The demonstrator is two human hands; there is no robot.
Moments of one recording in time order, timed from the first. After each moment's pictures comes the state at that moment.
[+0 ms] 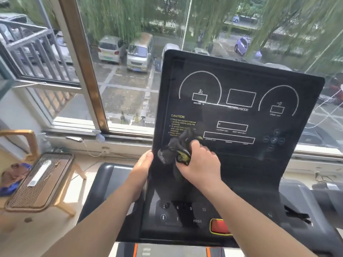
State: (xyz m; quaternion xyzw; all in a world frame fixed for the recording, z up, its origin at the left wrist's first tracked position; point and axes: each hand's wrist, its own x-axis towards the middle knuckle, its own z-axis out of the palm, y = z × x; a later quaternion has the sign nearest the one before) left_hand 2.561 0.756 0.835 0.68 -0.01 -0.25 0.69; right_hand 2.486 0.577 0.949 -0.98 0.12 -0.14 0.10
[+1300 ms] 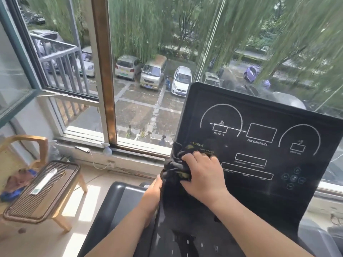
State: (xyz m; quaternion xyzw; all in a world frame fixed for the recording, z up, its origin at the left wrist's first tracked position) left_hand 2.579 0.749 0.817 0.62 0.06 -0.28 0.73; right_hand 2.540 0.592 0.967 -0.97 -0.08 -0.22 -0.02
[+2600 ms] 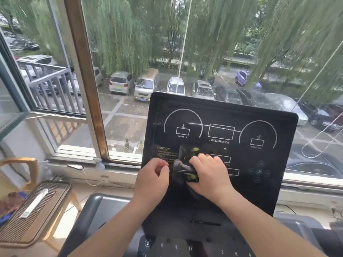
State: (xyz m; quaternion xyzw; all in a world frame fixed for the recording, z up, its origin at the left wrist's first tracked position) left_hand 2.527 0.689 0.989 0.83 -0.05 0.00 0.55; right_hand 2.512 0.483 0.984 -0.96 -0.10 -0.24 -0.06
